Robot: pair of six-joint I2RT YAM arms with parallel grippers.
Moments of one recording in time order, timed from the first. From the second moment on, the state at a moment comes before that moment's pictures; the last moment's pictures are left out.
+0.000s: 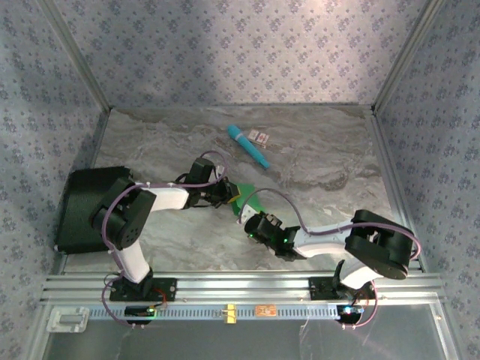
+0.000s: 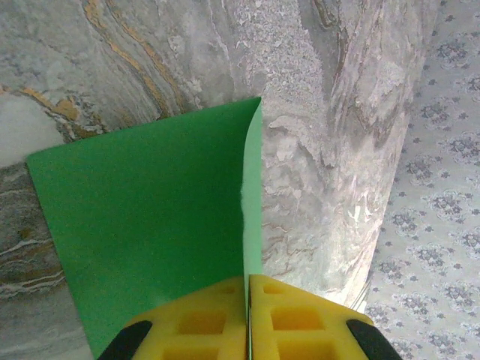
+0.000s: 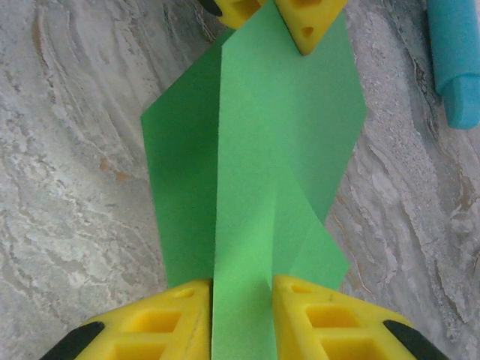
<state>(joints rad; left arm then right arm) -0.57 1.76 0.80 0.21 0.57 -1.08 1.13 1.50 0.51 0.17 0.56 -0.07</state>
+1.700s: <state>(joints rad) -0.56 1.58 0.81 0.04 0.42 -1.06 0.99 1.51 0.47 0.28 0.31 0.14</state>
